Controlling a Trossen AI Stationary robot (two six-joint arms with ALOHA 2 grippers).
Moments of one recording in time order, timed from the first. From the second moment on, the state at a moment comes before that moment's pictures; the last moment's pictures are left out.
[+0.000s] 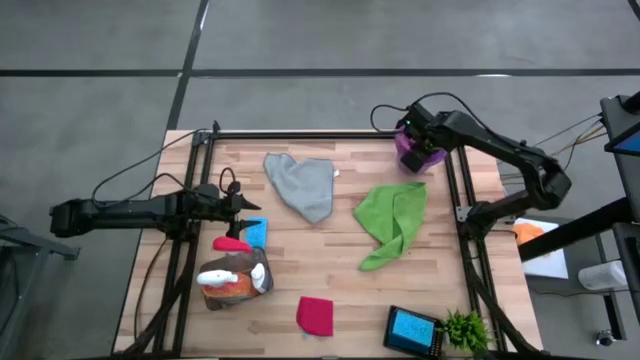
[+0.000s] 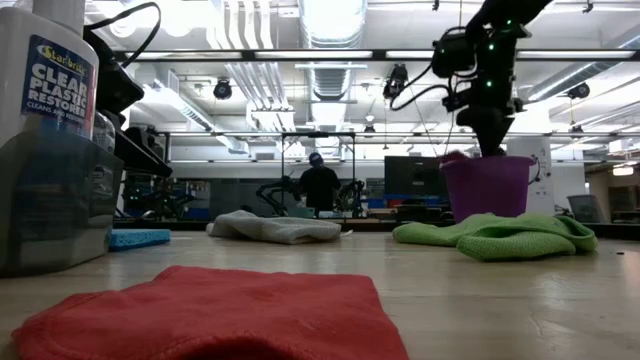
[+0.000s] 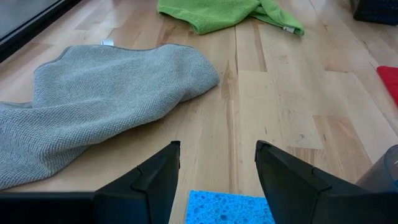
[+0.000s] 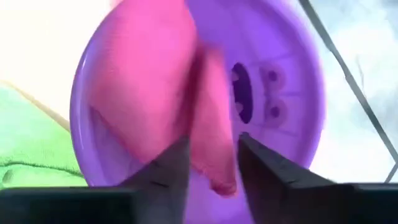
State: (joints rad) left arm 0.19 0.50 0.11 -0.12 0.10 0.05; right arm -0.74 1.37 1.13 -1.05 0.37 0.00
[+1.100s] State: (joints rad) left arm 0.19 0.50 0.11 -0.12 0.10 0.05; right arm -0.14 1.45 1.16 -0.88 0.03 0.06
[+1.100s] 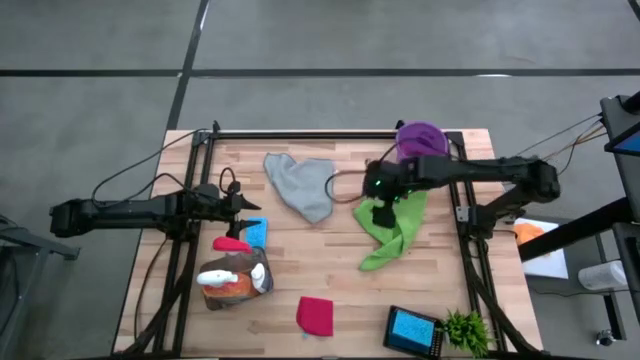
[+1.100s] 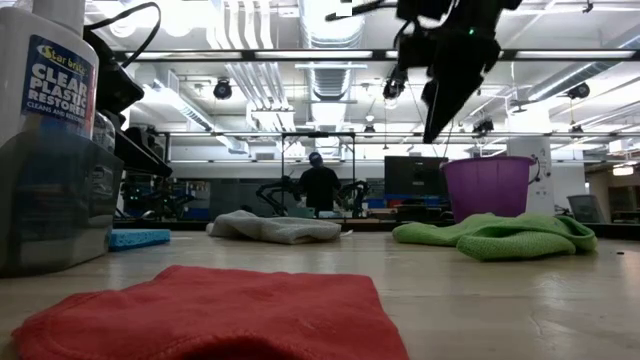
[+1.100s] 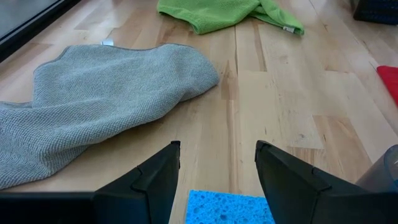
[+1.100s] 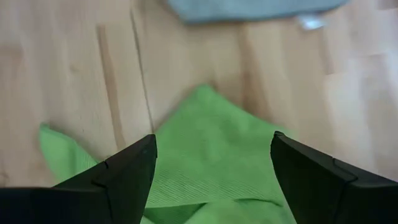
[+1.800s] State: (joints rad) left arm 0.19 0.50 0.11 -0.12 0.10 0.05; right arm -0.08 1.91 1.16 -0.74 0.09 0.05
